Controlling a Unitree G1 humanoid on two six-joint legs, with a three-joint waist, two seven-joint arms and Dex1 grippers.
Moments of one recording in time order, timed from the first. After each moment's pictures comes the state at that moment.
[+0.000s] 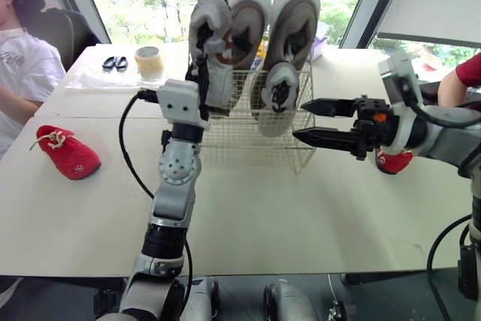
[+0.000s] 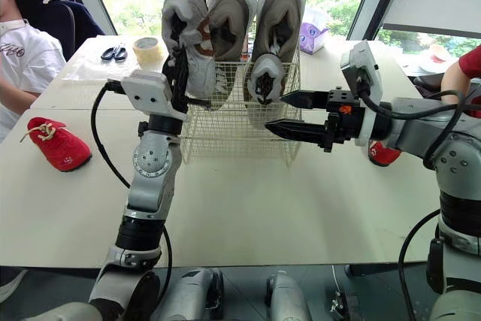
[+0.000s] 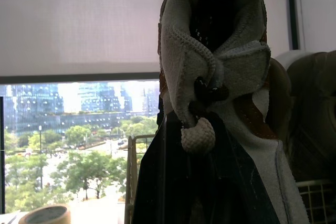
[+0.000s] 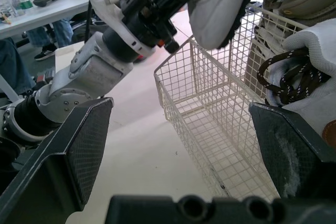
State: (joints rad) left arm -0.56 0.02 -0.02 -0.07 0.09 -0.20 0.05; right arm -0.67 -0.89 -0.19 -0.31 1.03 1.04 0.83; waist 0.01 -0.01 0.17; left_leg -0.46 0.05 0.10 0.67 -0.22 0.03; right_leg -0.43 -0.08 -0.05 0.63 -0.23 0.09
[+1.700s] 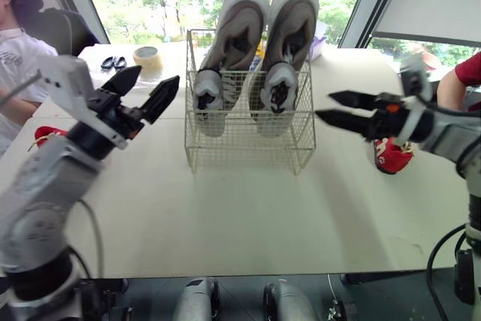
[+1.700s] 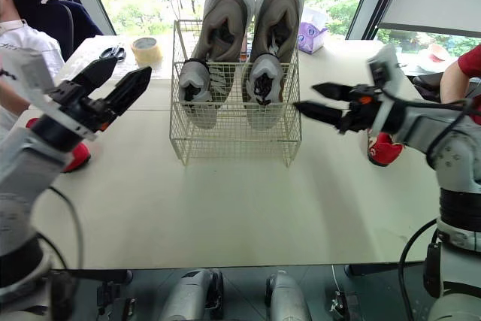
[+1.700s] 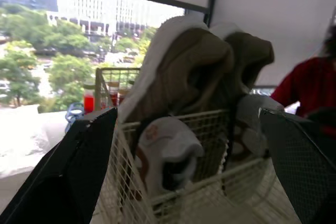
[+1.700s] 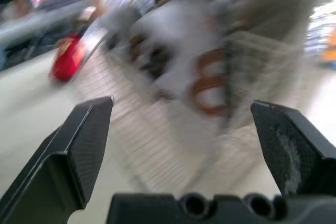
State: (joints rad) left arm -0.36 0.68 0.55 -0.63 -1.20 0.91 -0.24; right arm -0.63 -0.85 -0.37 0.01 0.86 0.88 0.75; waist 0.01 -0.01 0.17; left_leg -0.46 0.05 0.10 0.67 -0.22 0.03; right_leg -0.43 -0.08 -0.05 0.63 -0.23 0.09
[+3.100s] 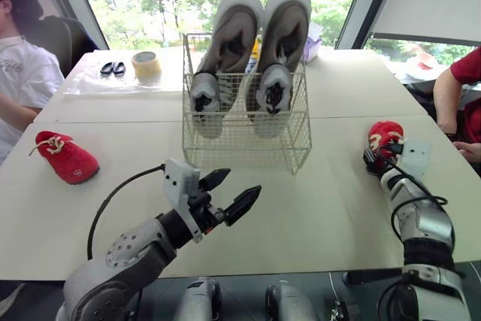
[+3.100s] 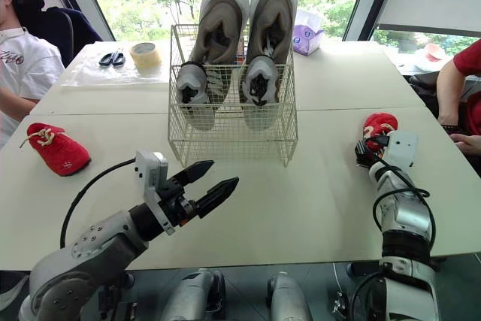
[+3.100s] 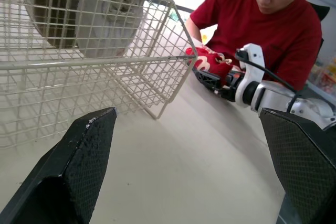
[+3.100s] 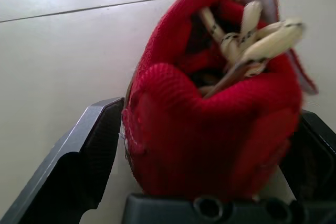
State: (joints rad) left arm 0.03 0.45 -0.06 -0.85 -0.98 0.69 -0.11; right arm -0.45 -0.45 -0.39 0.51 0.26 0.27 0.10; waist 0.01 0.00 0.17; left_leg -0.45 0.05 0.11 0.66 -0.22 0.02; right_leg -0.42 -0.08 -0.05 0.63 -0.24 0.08
